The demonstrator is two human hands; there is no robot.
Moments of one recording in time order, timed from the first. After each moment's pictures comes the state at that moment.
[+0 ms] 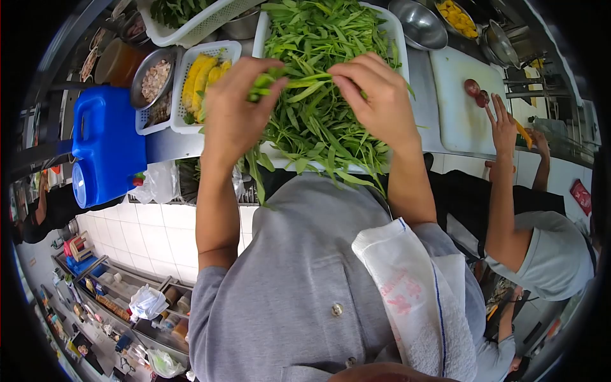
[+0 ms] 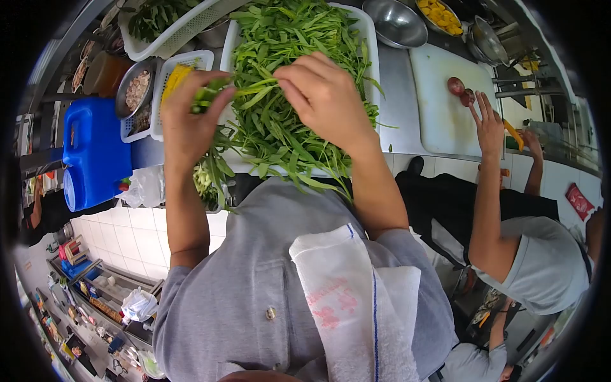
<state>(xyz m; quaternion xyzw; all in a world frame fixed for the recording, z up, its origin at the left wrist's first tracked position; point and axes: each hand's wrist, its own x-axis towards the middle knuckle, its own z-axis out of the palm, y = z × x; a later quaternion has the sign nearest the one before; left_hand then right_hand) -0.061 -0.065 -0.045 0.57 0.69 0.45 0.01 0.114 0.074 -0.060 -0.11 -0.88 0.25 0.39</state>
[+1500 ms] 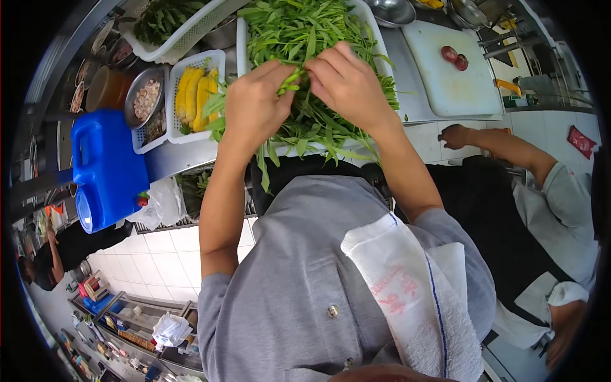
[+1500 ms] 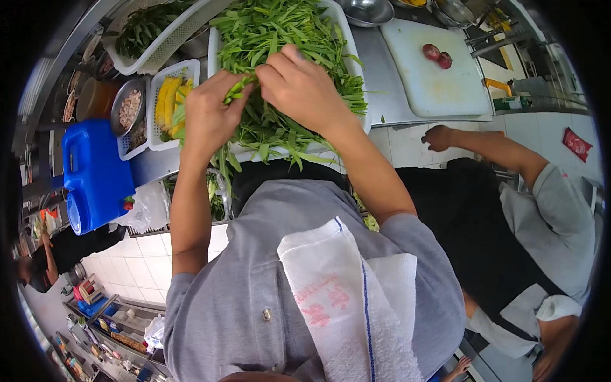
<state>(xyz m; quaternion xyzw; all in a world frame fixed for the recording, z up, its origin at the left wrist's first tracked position) -0.045 -0.064 -0.063 0.67 0.64 0.38 0.00 0.115 0.039 -0.076 -0.13 -0.92 0.03 0.38</state>
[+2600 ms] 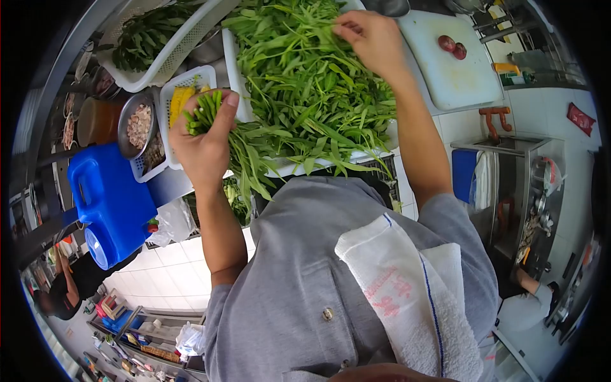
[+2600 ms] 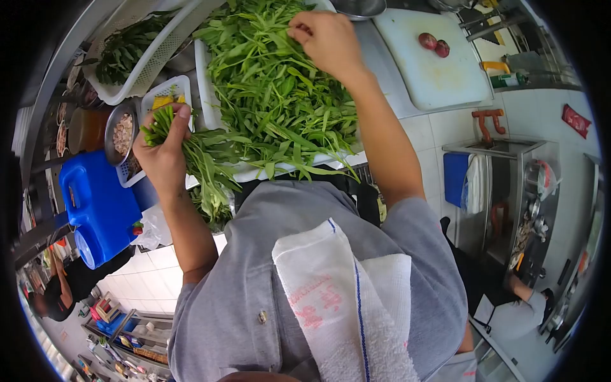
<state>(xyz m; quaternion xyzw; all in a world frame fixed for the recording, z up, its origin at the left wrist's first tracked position) -0.085 -0.083 -0.052 0.38 0.64 0.63 0.22 0.114 0.137 -0.077 -0.34 -0.87 0.17 0.32</state>
